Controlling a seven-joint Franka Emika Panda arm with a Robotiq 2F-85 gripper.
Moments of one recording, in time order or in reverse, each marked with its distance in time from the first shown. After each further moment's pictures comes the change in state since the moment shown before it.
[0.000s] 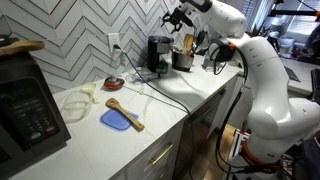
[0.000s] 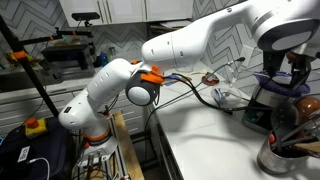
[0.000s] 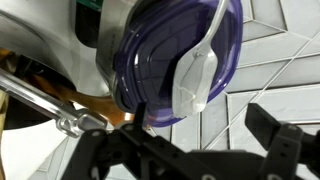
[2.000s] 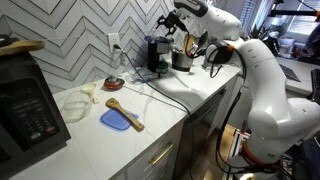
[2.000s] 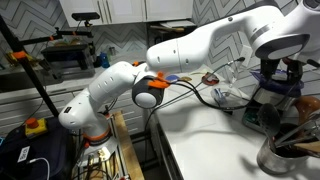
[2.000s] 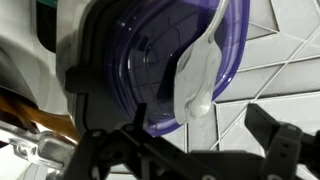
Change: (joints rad) arm 0.002 0.054 0.130 0.005 -0.055 0.092 0.023
